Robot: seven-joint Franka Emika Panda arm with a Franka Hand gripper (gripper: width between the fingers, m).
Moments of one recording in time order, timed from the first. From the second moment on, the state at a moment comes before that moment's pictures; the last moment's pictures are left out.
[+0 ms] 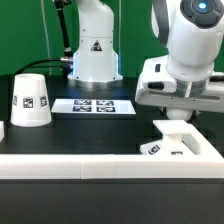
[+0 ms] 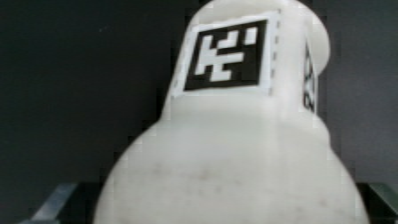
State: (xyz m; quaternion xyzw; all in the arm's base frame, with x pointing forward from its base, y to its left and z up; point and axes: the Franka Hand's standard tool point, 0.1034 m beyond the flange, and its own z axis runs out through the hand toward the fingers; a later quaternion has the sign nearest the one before) arm 0.414 0.168 0.009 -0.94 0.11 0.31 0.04
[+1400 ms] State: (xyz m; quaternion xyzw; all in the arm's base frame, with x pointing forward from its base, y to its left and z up) arm 0.505 0.088 0.090 -0.99 0.00 0.10 0.09
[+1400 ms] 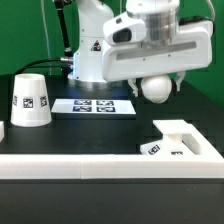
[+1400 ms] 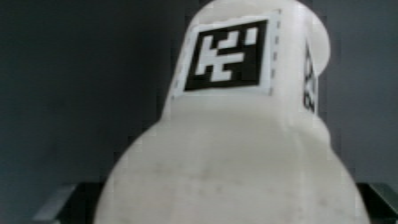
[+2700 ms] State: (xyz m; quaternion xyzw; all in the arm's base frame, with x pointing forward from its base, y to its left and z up) arm 0.537 0.061 0.110 -0.96 -0.10 -0.27 -0.01
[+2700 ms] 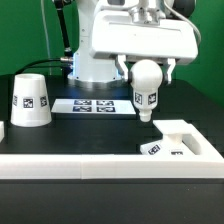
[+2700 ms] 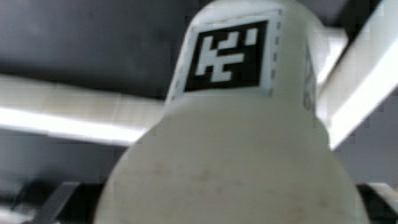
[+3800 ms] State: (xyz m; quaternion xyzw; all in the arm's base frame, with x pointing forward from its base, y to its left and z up) arm 0.565 0.074 0.127 -0.95 -0.16 -0.28 -0.02
